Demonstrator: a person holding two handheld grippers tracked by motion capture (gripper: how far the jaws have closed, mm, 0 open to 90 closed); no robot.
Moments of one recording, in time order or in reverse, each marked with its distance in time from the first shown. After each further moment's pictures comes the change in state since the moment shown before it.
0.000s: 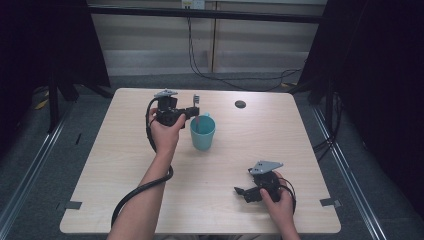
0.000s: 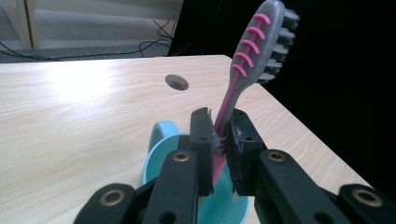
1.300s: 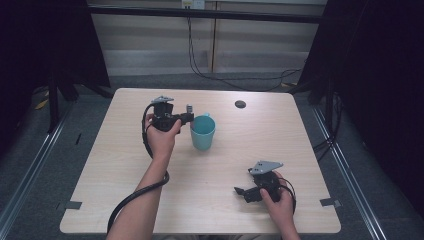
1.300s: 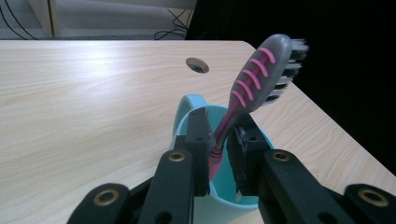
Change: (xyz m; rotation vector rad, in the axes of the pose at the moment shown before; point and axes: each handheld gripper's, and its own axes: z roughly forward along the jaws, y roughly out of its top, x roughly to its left) left arm 0.012 -0.017 -0.004 0.034 0.062 -0.006; right arm 0.000 0.000 0.000 0.000 0.001 -0.002
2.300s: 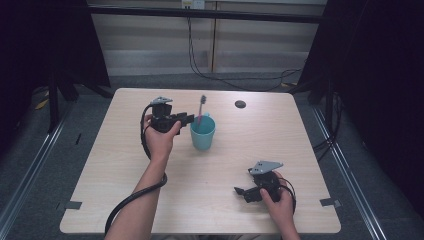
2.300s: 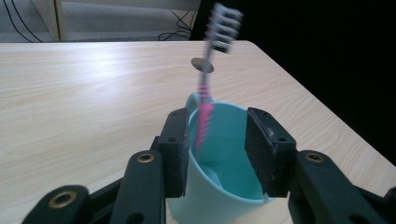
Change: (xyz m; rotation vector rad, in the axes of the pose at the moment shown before) left arm 0.002 -0.002 -0.004 -0.005 0.019 0.017; right arm 0.000 0.000 0.000 -0.001 0.000 0.001
